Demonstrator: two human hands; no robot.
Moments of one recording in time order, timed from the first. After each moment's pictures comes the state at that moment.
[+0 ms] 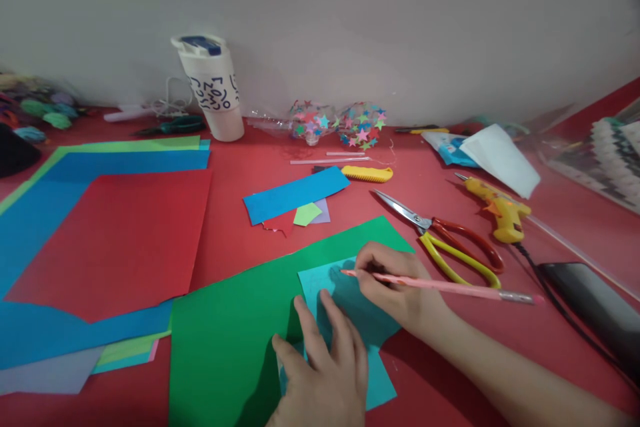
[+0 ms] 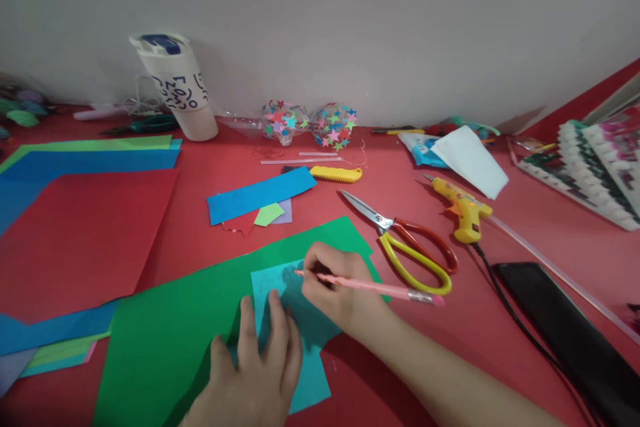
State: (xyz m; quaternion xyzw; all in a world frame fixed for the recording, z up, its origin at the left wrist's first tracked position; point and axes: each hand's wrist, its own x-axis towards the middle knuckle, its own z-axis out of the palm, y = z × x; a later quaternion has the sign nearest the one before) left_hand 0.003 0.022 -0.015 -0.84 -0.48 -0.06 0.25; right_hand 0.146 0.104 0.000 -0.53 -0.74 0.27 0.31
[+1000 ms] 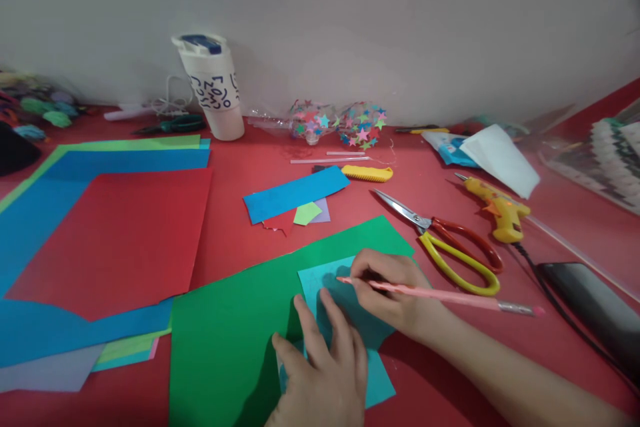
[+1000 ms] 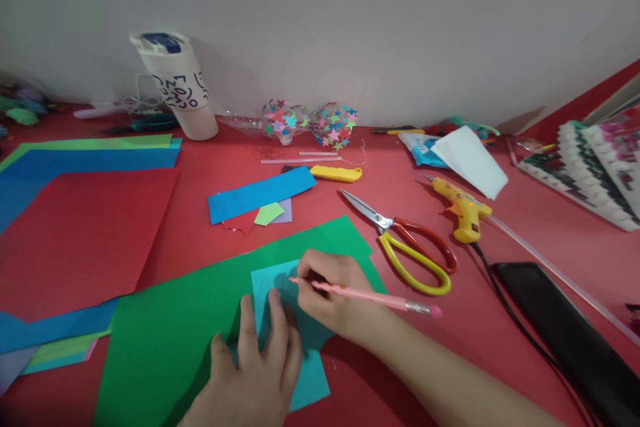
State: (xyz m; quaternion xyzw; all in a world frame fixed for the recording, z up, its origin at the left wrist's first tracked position) left_hand 0.004 0.021 -0.013 -0.84 -0.49 -0.06 0.22; right_hand 0.146 0.102 -0.005 -0.46 -0.79 0.24 0.31
